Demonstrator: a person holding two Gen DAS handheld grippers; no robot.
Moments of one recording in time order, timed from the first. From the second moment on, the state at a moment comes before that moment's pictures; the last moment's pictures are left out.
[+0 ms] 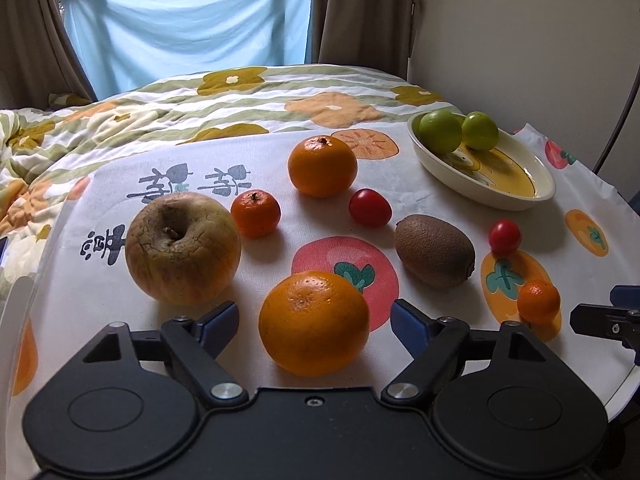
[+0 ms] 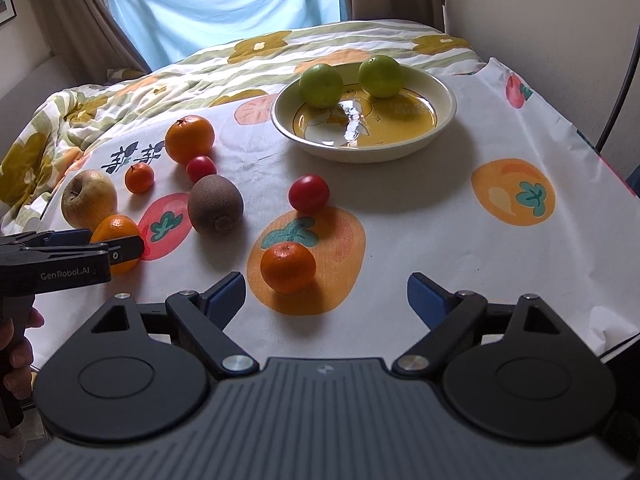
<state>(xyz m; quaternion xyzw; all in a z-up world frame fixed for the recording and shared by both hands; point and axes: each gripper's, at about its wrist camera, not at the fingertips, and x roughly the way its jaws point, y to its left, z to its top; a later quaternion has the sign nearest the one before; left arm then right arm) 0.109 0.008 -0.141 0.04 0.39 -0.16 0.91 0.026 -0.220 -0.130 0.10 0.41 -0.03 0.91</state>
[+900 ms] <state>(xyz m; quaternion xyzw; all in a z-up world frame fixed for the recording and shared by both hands) 0.093 0.030 -0.147 0.03 0.41 -0.16 0.90 0.057 -0.201 -0.150 0.09 0.42 -0.03 0.90</state>
